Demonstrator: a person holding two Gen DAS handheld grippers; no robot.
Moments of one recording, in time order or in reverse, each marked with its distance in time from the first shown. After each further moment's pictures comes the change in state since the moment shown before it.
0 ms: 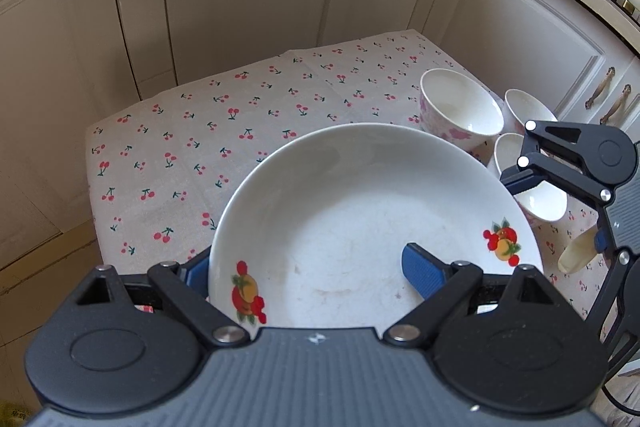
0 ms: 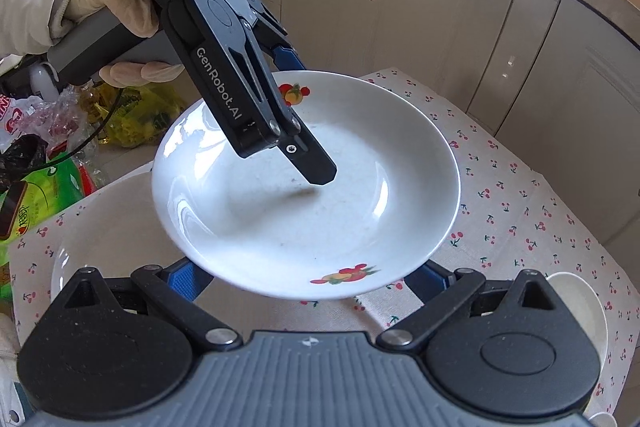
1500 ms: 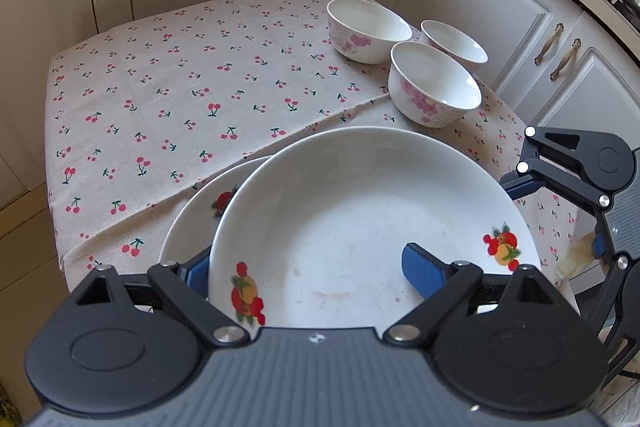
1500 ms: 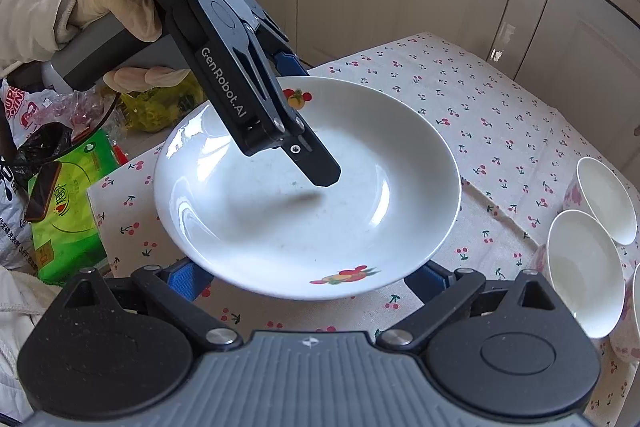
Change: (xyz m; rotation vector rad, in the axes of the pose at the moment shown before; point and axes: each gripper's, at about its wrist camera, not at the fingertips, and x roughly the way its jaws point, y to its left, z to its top) left arm -0.024 -0.069 -0.095 0.007 0.026 -0.088; right arm -0.042 0.102 -0.072 0.067 0.035 -0.013
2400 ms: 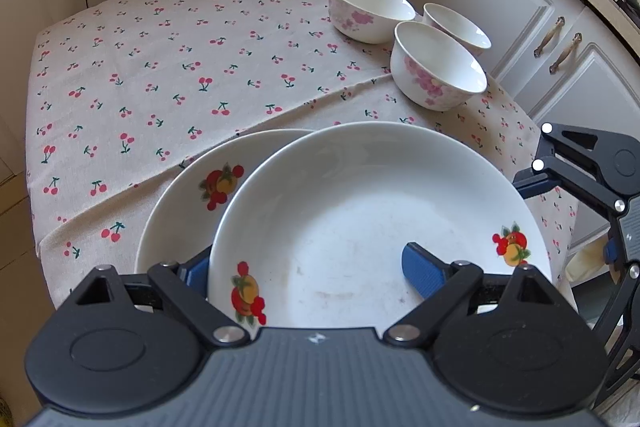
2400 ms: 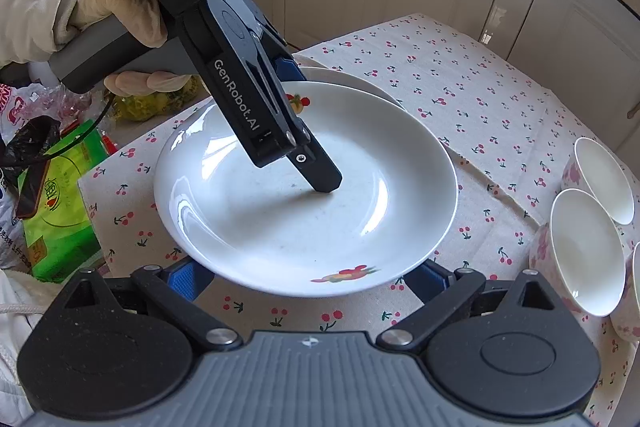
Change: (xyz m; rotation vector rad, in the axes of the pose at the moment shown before) left arm 0.018 0.005 -0.004 -0.020 0.046 -0.034; right arm 0.004 0.008 0.000 0.014 0.050 -0.034
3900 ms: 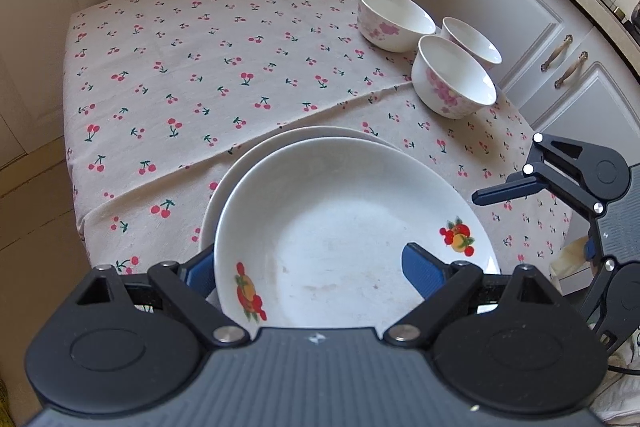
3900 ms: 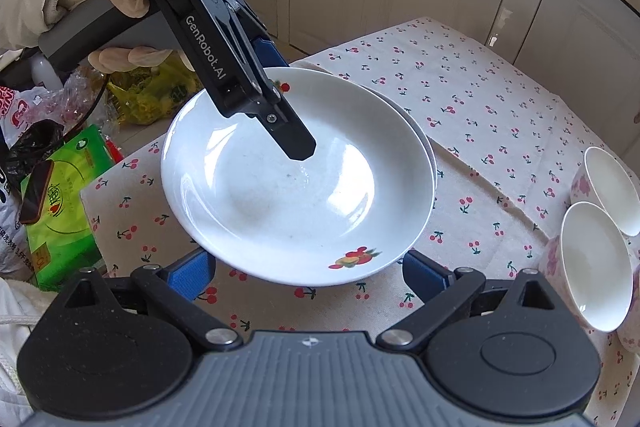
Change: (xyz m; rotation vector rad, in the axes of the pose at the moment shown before) left arm -0.032 0.024 -0.005 -0.072 0.007 -0.001; right arm 0.006 0.001 0.007 -0.006 -0.009 0.009
